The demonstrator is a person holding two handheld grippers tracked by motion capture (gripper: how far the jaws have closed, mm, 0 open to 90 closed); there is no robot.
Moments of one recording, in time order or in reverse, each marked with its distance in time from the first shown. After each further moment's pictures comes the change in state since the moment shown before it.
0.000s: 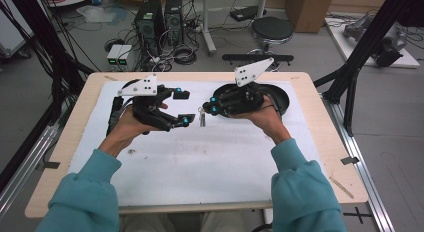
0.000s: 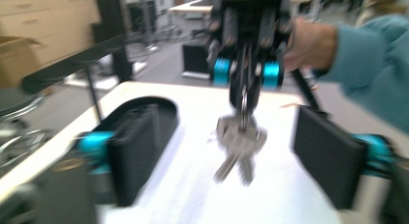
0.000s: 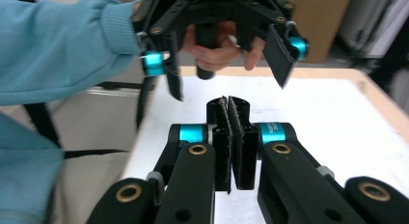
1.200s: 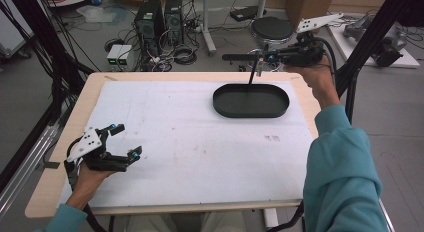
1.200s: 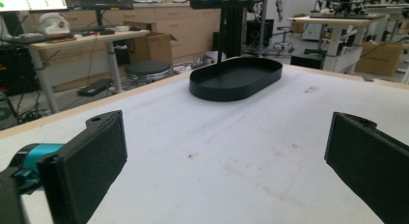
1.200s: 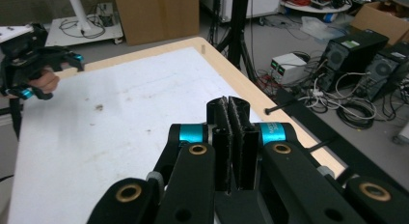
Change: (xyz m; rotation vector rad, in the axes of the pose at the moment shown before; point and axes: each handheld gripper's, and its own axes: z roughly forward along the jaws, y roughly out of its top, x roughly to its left) left arm -0.041 -0.153 -0.115 -0.115 0.491 -0.072; right arm -0.066 0.014 -0.151 0.075 -0.467 0.179
